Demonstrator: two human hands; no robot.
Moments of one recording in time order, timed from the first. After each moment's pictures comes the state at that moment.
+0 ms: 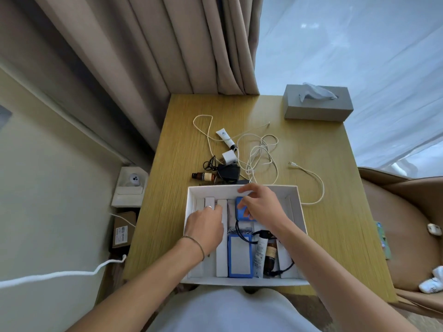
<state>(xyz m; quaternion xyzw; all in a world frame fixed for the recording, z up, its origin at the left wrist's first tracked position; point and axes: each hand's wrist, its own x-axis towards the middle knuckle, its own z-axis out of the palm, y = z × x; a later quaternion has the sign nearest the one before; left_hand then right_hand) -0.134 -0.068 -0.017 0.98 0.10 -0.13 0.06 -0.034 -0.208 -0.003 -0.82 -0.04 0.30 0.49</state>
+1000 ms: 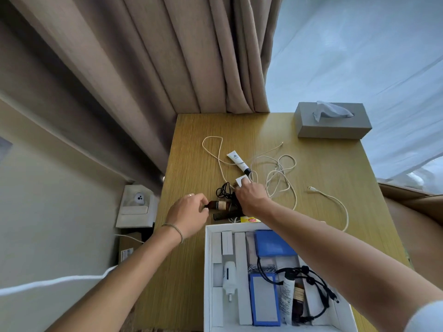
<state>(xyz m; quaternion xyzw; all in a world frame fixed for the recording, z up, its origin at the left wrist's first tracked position) -0.056 0.071 -0.004 0.95 0.18 -0.11 0.21 0.074 -0.088 -0.052 -0.91 -0.36 0.19 -0.13</state>
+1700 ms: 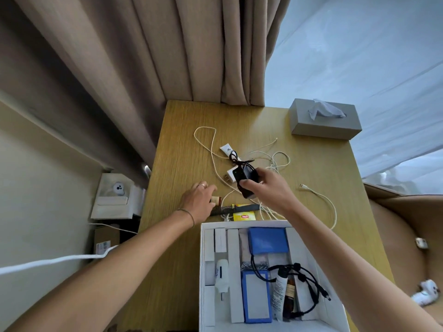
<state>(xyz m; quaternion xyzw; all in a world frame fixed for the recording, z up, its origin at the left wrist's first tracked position) -0.013 0.066 -0.078 0.97 0.07 -0.11 0.18 0.064 -0.132 0.020 -0.87 -0.12 0.25 0.41</state>
